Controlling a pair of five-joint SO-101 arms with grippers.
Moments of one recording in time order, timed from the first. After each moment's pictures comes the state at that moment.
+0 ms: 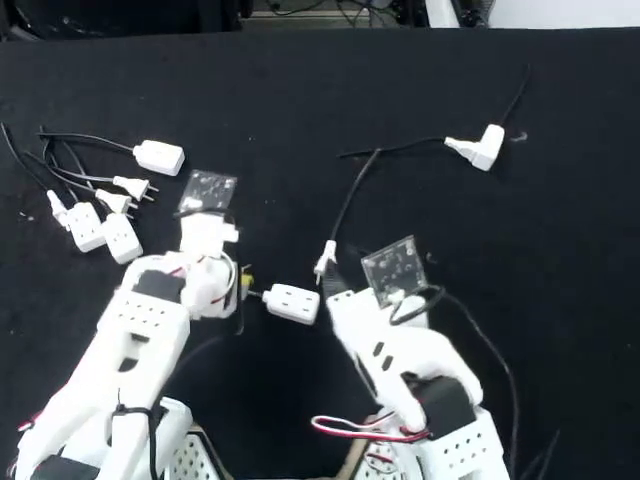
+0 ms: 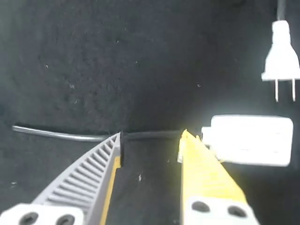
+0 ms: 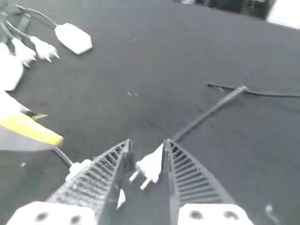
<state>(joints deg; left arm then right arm) 7.9 -39.3 63.4 43.7 -0.6 -22.9 -103.0 88.9 50.7 2.1</state>
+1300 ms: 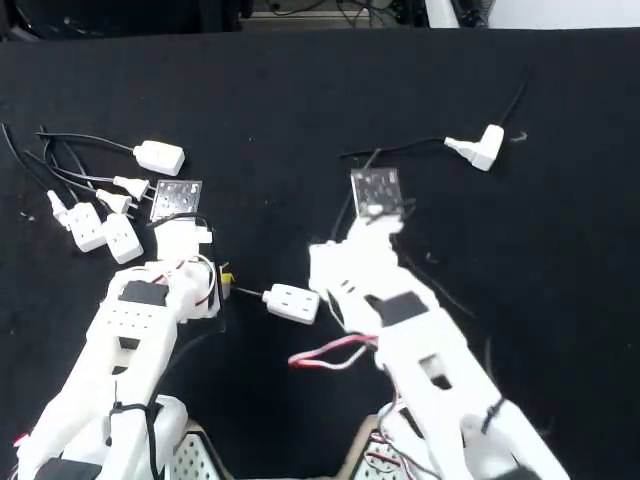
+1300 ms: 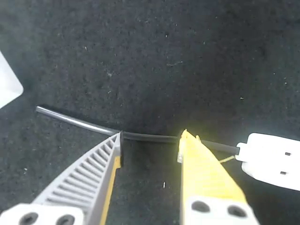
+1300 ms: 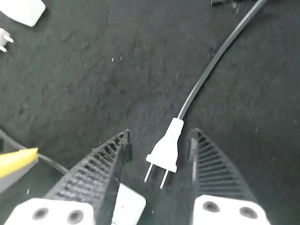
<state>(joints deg) 1.1 -39.3 69.2 37.3 1.6 -21.7 -39.7 70.9 24.4 -16.3</state>
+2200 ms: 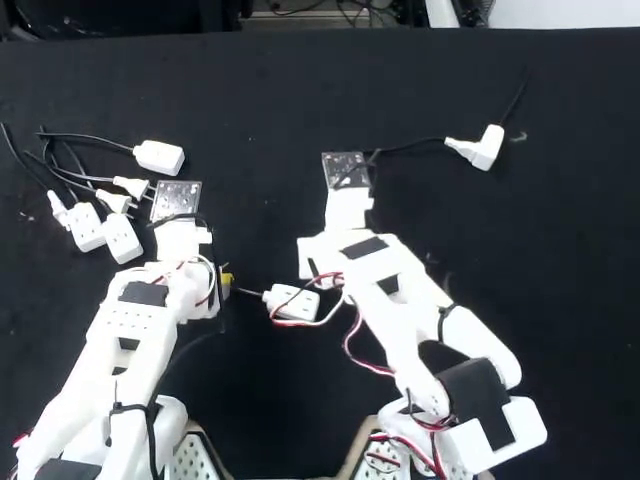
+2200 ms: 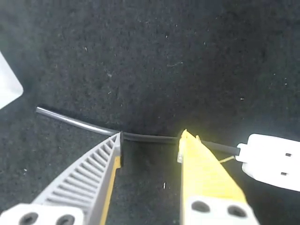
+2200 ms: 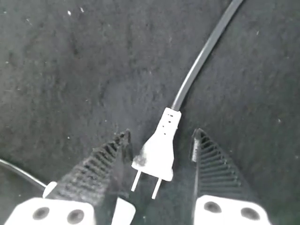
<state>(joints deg) 1.1 -39.3 69.6 36.8 1.6 -21.7 -8.0 51.9 31.1 -16.3</state>
